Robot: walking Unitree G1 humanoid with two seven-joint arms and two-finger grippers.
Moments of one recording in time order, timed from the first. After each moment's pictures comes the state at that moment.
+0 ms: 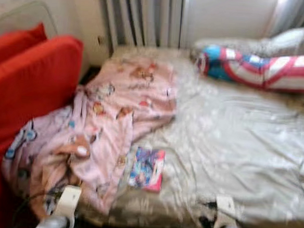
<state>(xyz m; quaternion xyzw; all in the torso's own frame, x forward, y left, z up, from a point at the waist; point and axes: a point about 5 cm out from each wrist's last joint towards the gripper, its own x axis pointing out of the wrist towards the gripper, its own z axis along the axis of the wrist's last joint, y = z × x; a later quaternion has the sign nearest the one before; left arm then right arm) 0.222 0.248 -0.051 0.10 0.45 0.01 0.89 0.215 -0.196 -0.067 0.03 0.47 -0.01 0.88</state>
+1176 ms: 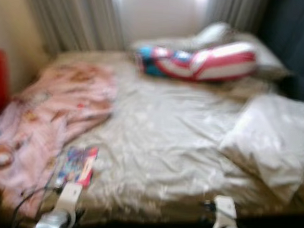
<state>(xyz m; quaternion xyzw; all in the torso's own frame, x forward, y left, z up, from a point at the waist) 0.228 0.245 -0.048 0.10 0.44 0.01 0.89 0.214 -0.199 -0.068 0.03 0.47 0.00 0.88</state>
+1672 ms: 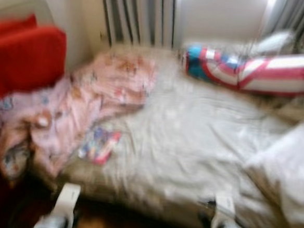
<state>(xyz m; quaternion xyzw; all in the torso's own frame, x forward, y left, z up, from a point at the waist) 0.215 0.252 -0.054 0.10 0.46 0.02 0.88 0.220 -0.188 -0.066 0.04 0.46 0.00 0.89</state>
